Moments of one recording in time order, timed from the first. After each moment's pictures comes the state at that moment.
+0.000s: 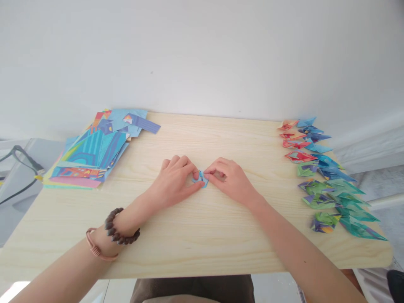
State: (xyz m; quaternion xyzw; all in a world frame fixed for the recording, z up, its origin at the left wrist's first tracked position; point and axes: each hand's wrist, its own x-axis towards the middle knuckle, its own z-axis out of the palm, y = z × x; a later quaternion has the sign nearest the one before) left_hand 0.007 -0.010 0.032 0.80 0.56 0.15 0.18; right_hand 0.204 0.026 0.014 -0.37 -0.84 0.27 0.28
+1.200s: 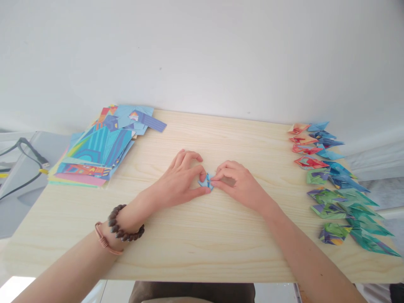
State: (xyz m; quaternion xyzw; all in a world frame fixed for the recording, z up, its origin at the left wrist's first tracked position) left_hand 0.000 -0.005 0.032 0.83 0.49 0.17 0.19; right_hand 0.209 0.028 0.025 -0.35 -0.86 0.29 0.23
